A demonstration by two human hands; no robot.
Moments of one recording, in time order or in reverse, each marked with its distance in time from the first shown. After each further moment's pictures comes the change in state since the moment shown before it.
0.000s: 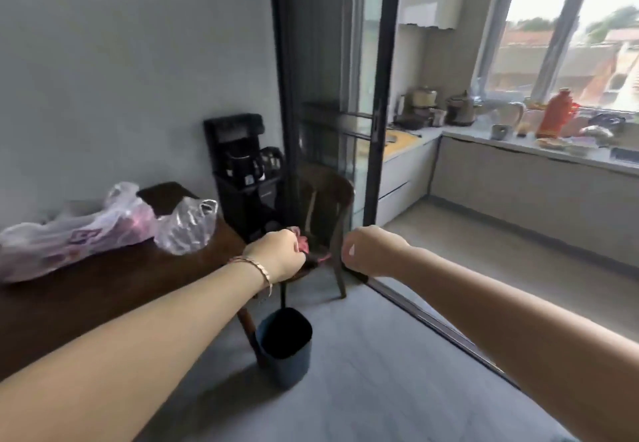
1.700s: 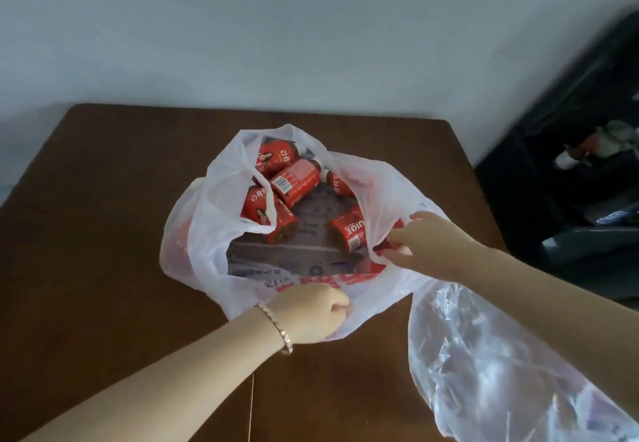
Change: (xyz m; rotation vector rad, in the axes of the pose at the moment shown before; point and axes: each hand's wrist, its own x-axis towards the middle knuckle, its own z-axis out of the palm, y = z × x) left_hand 0.337 -0.776 0.004 0.259 0.425 -0.306; right_hand 0.765 -0.538 0.228 -0.538 -0.339 -0.948
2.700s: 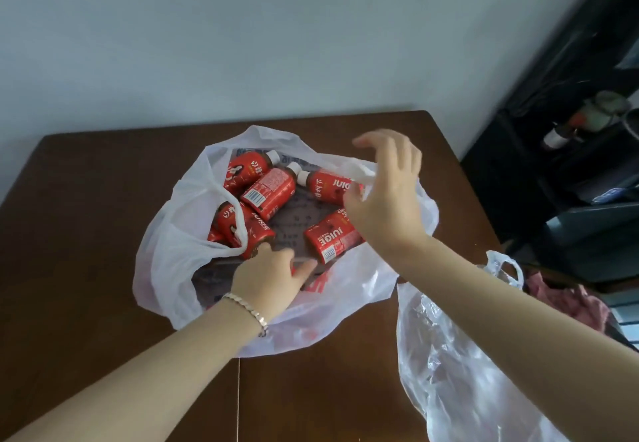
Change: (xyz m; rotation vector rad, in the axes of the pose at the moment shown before) left_hand 0.049 -0.012 -0.031 -0.061 -0.507 -0.345; right_hand 0.035 -0.019 -0.031 0.792 1.122 0.259
